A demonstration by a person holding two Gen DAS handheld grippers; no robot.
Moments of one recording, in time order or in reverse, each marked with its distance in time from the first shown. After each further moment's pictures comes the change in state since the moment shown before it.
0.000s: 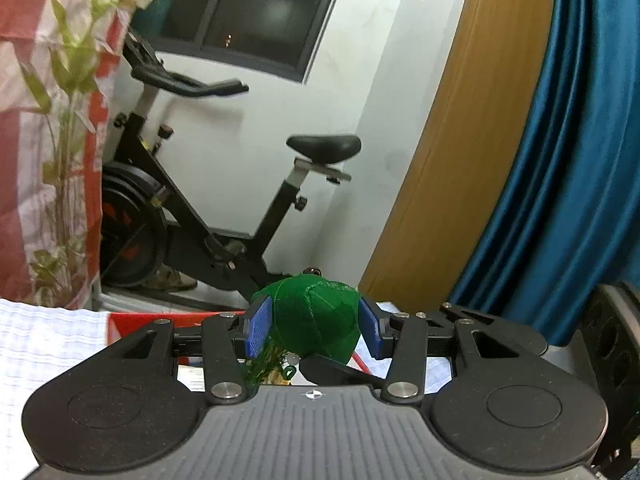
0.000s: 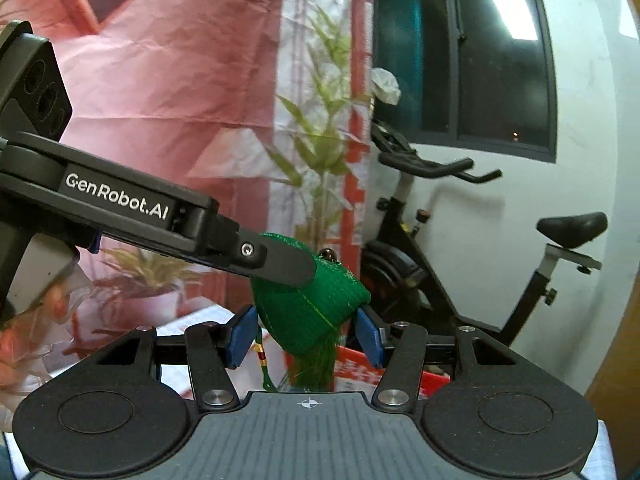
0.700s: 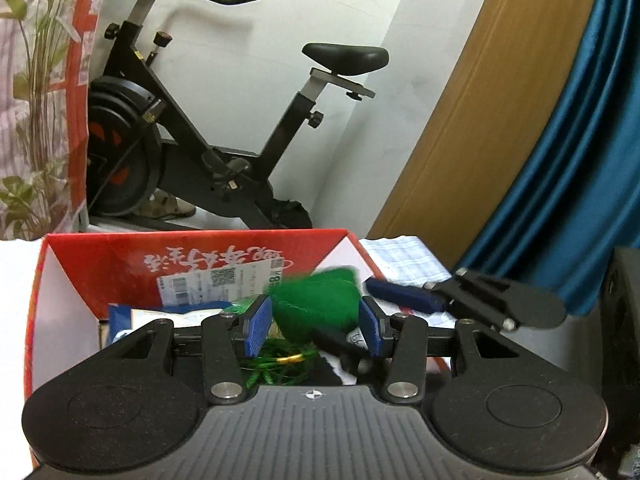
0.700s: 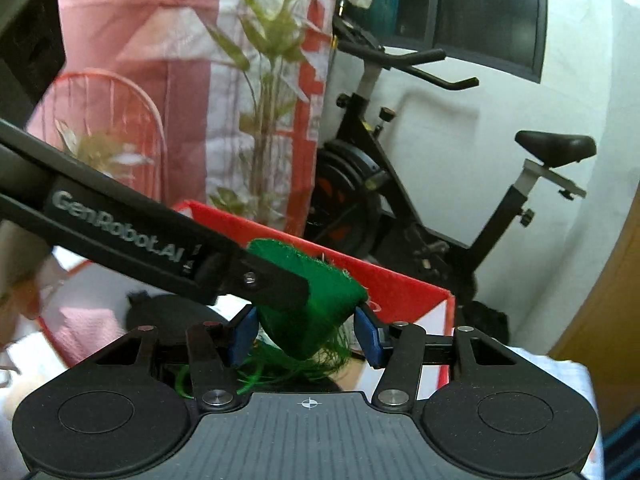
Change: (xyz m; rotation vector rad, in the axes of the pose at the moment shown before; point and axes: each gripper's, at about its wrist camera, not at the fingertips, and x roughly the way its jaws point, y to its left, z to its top) left arm 0.102 0.037 -0.038 -0.056 0.218 0.010; right arm 0.086 -0.041 -0.076 -0.047 0.271 -0.149
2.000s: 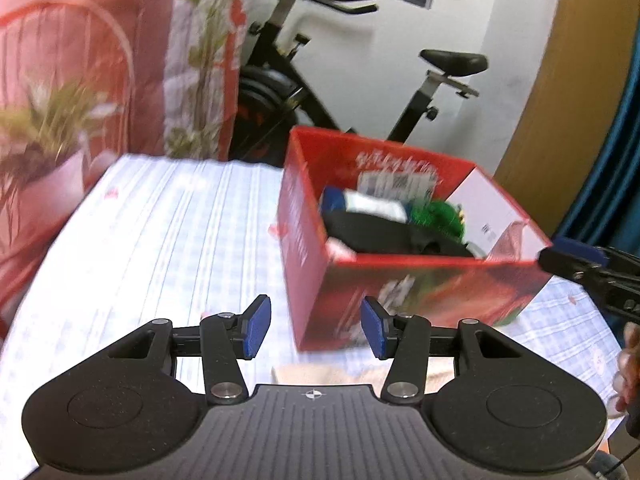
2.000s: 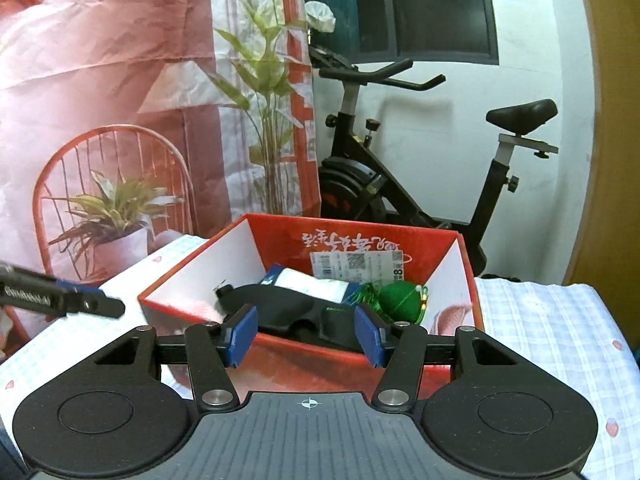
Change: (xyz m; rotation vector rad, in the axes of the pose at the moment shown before) left arm -0.154 0.064 -0.127 -0.099 -0.018 0.317; right arm -0.117 0.048 -0.064 0.238 -0.115 0.072
